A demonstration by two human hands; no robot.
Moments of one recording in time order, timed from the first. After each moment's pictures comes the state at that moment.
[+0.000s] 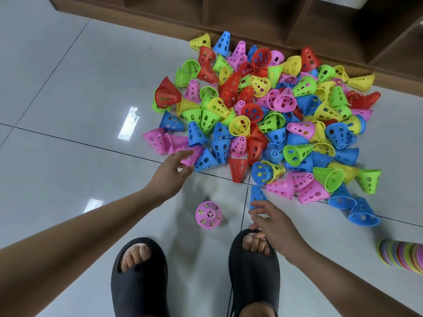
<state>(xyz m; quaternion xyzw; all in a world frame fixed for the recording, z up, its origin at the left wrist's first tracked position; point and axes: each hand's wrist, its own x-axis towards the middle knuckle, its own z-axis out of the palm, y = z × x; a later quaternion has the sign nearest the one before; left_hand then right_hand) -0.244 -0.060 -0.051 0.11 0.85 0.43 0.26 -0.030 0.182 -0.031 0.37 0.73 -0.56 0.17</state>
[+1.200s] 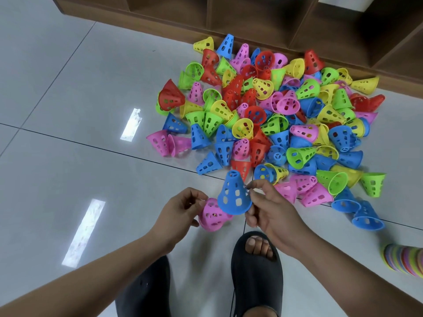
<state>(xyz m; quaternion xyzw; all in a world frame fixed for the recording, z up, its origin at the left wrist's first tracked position) -0.152 -0.069 -0.032 -0.02 0.72 0.59 0.36 -0.072 0.162 0.023 0.29 0.56 -0.77 0.13</state>
